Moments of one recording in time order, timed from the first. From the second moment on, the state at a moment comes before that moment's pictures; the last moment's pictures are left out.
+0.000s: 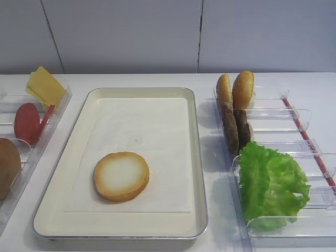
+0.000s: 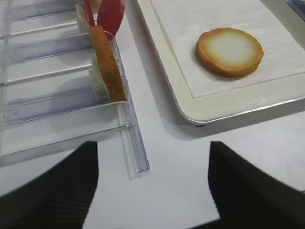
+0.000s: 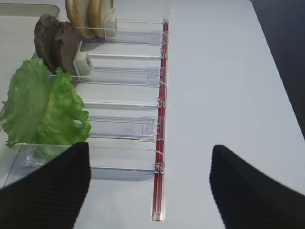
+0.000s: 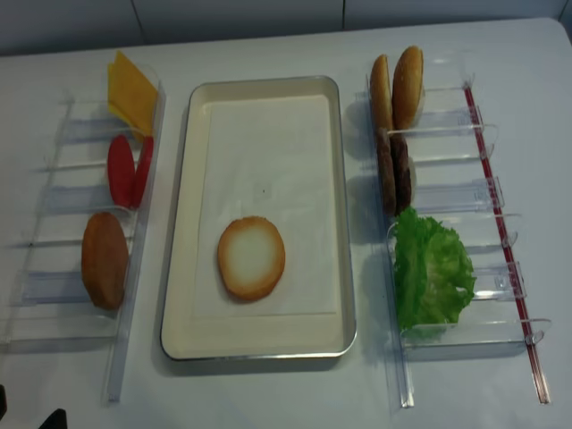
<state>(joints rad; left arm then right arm) -0.21 -0.02 -0.48 -0.03 1.19 -0.01 0.01 -0.02 -0.48 0.10 1.13 -0.04</state>
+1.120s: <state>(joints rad) 0.03 -0.02 -0.48 -0.03 1.19 -0.01 0.01 -0.02 -0.48 0.10 1.13 -0.04</state>
